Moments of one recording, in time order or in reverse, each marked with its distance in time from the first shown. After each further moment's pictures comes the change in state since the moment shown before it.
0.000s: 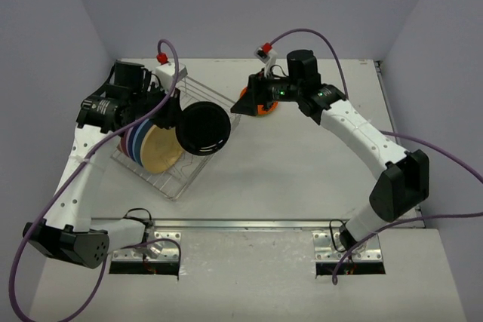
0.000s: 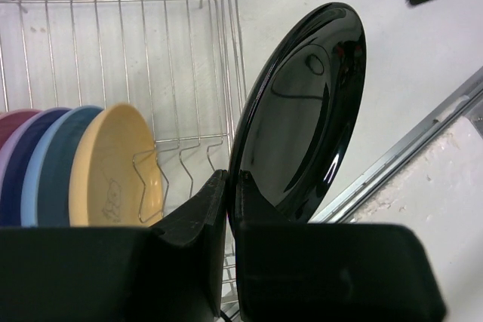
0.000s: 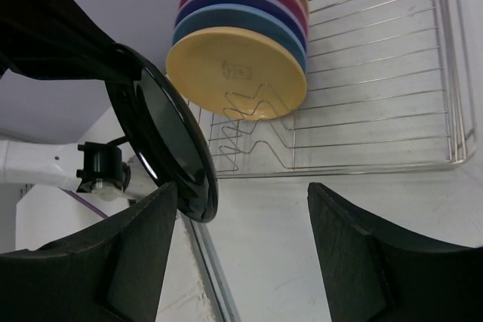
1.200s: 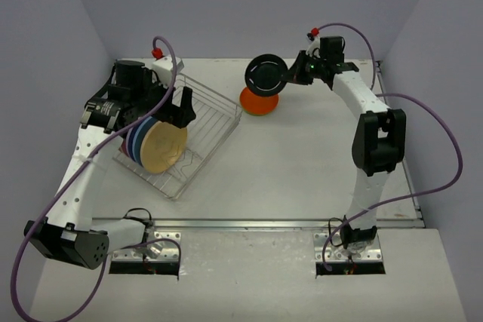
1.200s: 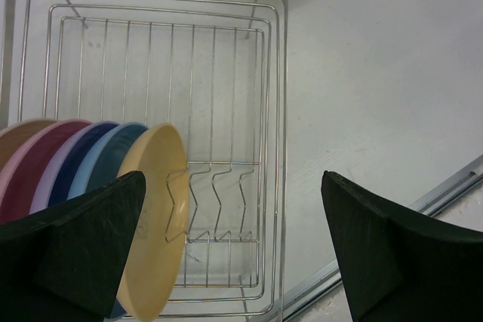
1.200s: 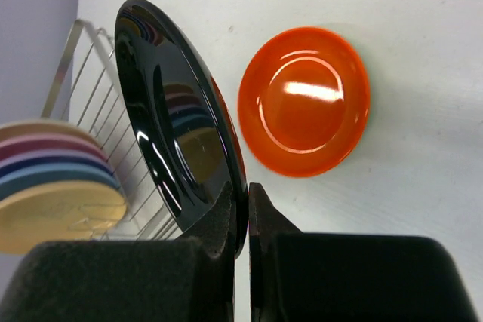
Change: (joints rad) left arm 0.000 -0.003 -0.057 0.149 -0.107 -0.063; right arm -0.353 0.445 0.293 -0.098 0.207 0.133
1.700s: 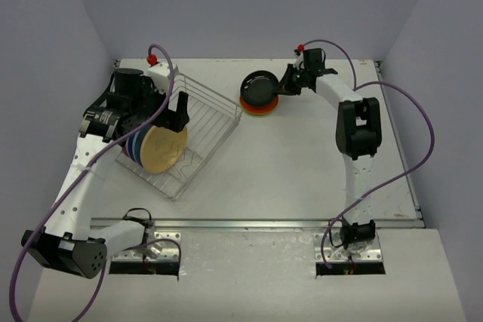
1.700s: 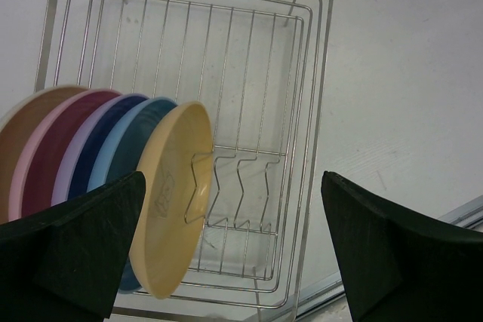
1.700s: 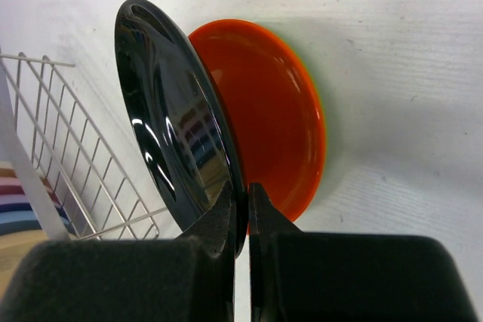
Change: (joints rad) left arm 0.000 -0.061 -0.076 0.023 -0.122 -0.011; right arm 0.023 0.300 0.154 0.004 0.054 0.050
